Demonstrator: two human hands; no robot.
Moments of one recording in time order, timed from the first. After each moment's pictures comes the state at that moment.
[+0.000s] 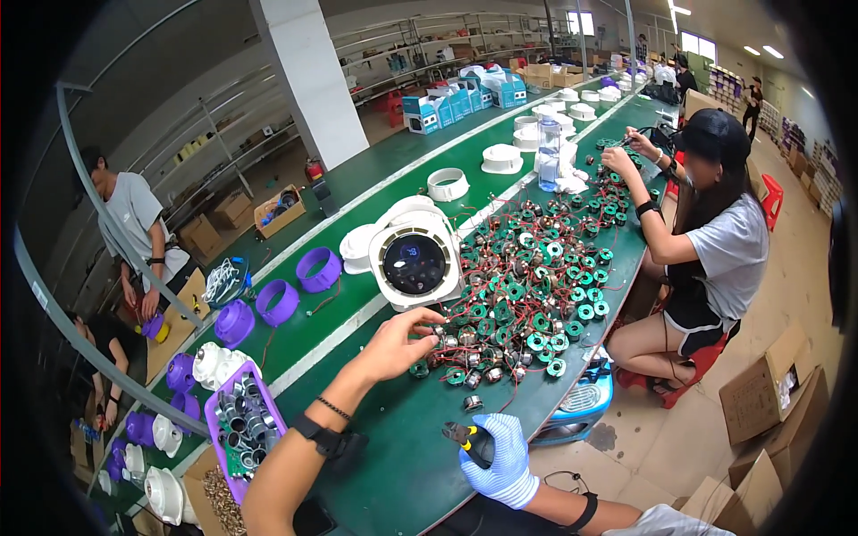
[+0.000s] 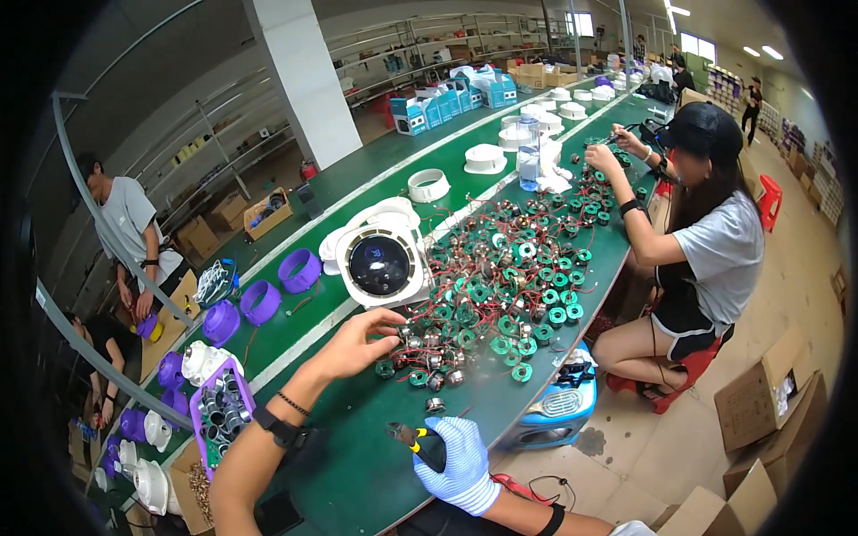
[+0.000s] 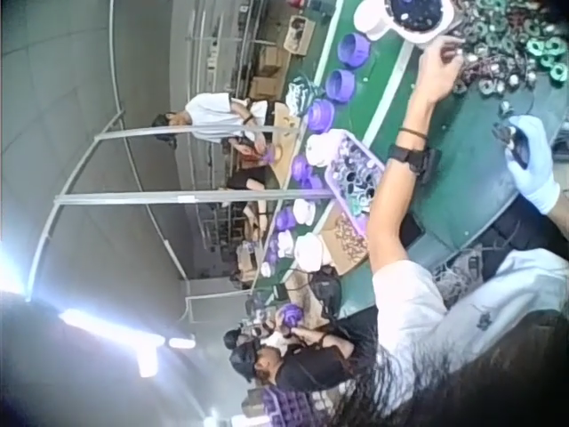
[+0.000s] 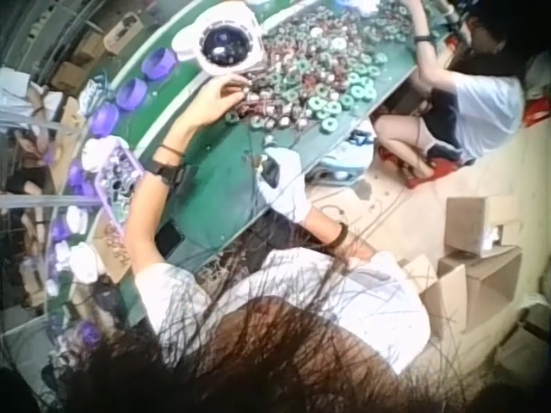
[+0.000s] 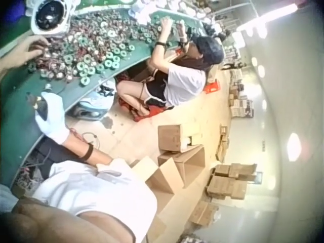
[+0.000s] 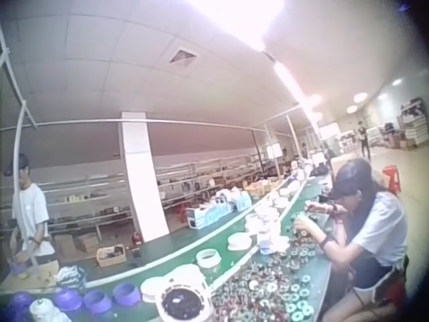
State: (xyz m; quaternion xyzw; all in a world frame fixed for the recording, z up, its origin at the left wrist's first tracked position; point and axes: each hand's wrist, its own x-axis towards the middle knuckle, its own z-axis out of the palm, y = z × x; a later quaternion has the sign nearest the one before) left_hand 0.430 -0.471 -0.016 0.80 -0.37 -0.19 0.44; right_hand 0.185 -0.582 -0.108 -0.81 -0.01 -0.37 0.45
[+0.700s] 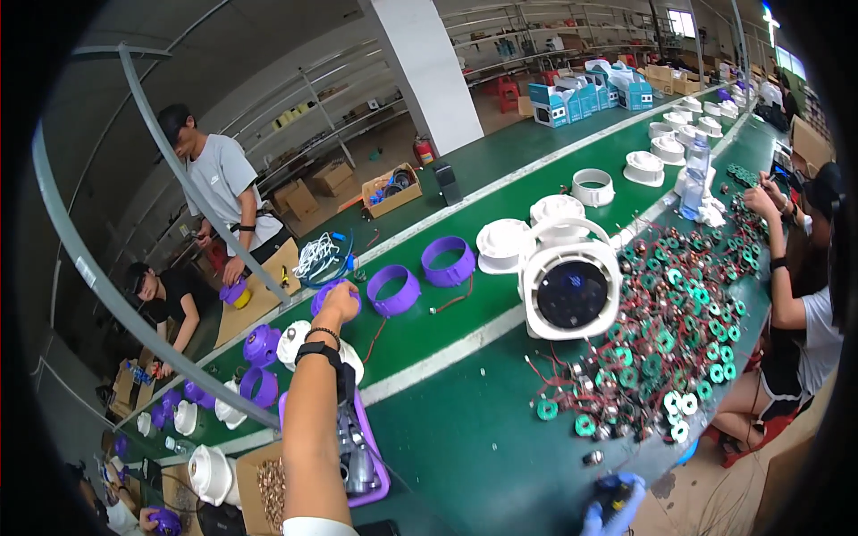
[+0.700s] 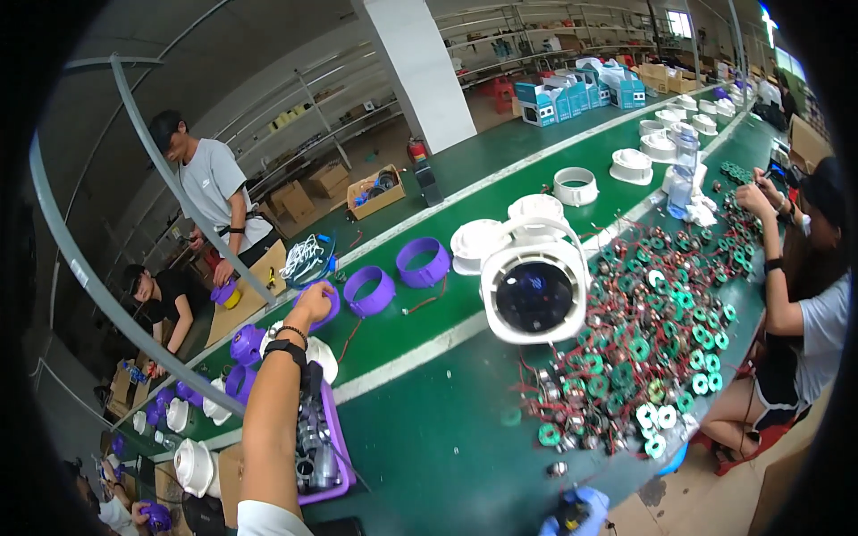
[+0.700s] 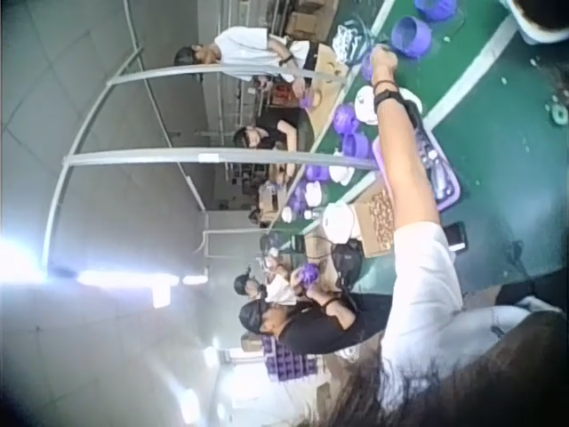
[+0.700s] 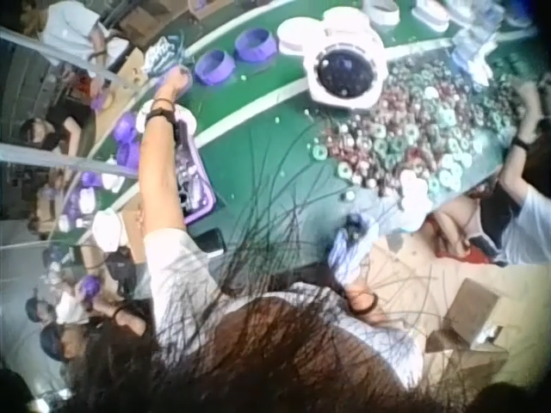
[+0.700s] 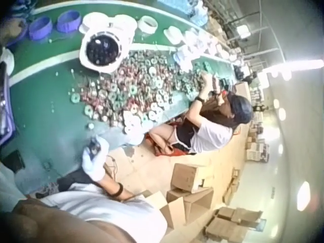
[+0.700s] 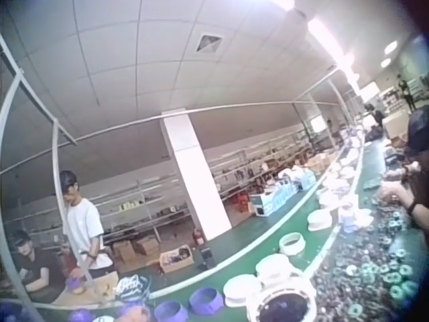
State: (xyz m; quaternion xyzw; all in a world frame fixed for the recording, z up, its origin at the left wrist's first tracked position) left_hand 0.671 -0.197 -0.021 0.99 0.05 0.01 0.13; right_hand 0.179 -0.581 -0.100 -0.67 0.17 -0.29 0.66
